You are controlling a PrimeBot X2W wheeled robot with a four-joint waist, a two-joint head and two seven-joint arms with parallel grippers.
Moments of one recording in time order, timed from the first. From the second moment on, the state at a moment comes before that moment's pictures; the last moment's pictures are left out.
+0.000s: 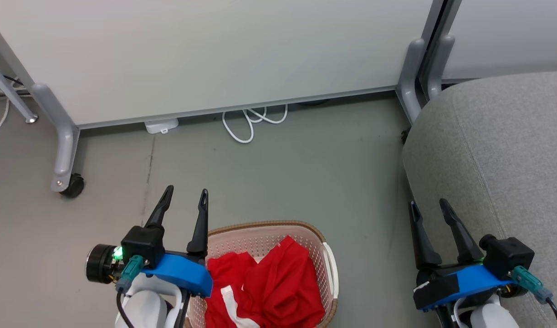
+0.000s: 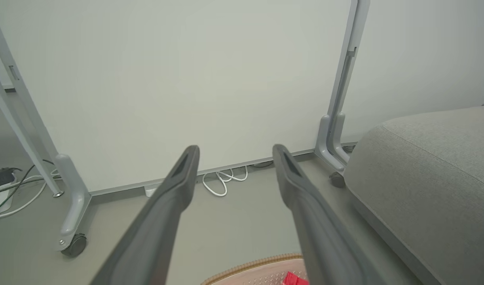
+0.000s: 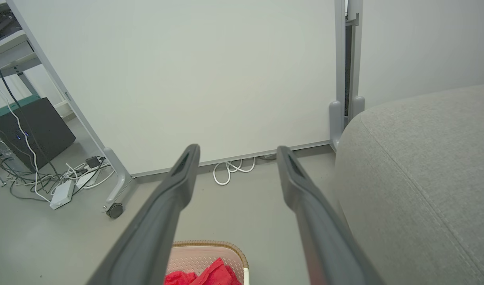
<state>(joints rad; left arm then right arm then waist) -0.21 0.05 -0.16 0.41 -0.12 -0.12 -0.26 -0.13 -0.05 0.05 0.30 0.27 0.13 -0.26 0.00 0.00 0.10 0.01</state>
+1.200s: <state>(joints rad) -0.79 0.22 -0.79 1.13 -0.18 -0.13 -0.26 -0.47 -0.05 0.12 0.21 0.30 0.13 -0.26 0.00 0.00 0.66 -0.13</state>
